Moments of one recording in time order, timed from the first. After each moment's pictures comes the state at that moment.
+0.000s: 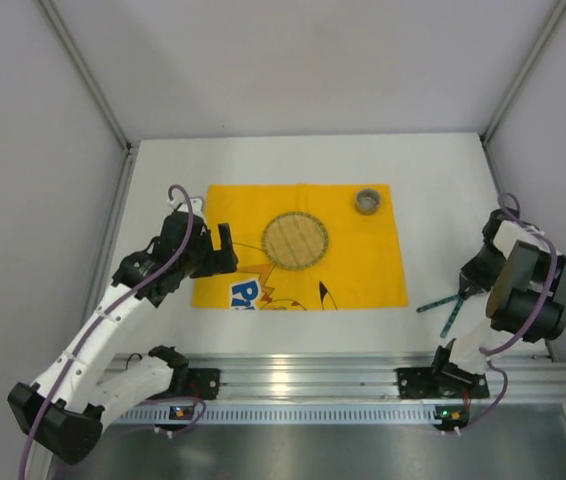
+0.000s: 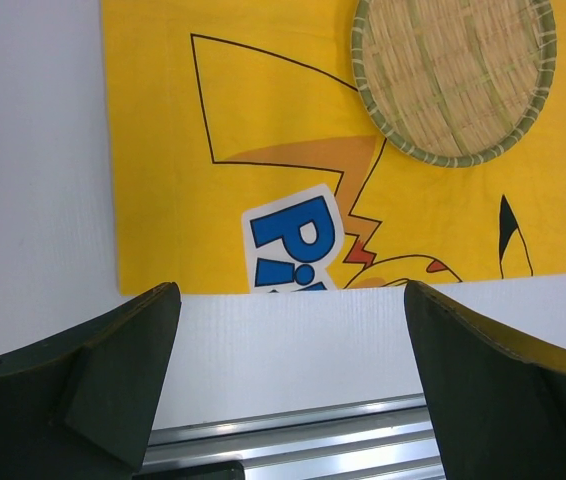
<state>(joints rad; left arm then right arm) -0.46 0.93 0.96 -0.81 -0.15 -0.49 -0.43 1.61 0.91 -0.83 0.13 0.52</state>
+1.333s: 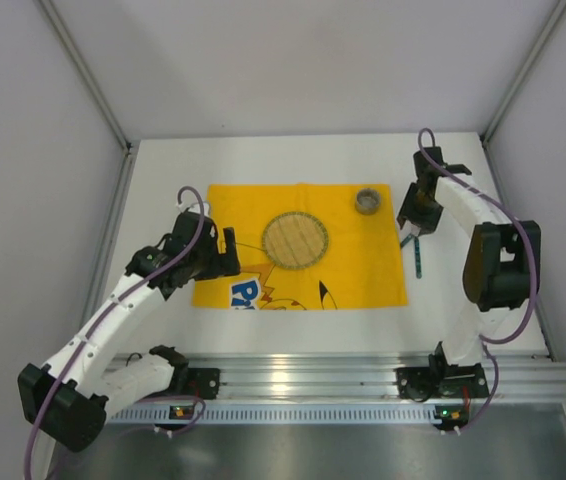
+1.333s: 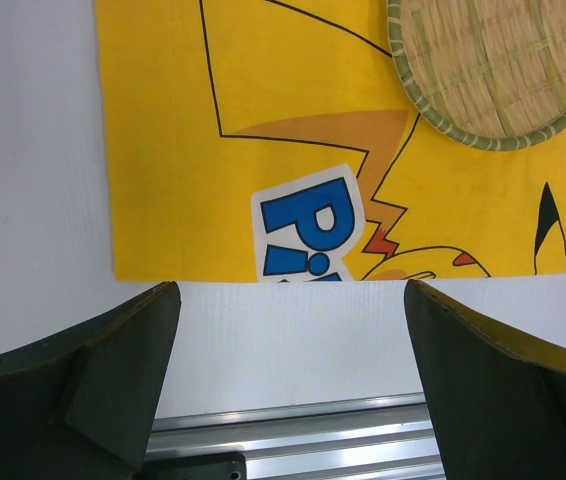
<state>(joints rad) -0.46 1.01 0.91 -0.80 -0.15 -0.52 0.08 1.78 1.39 -0.85 0.14 0.49</state>
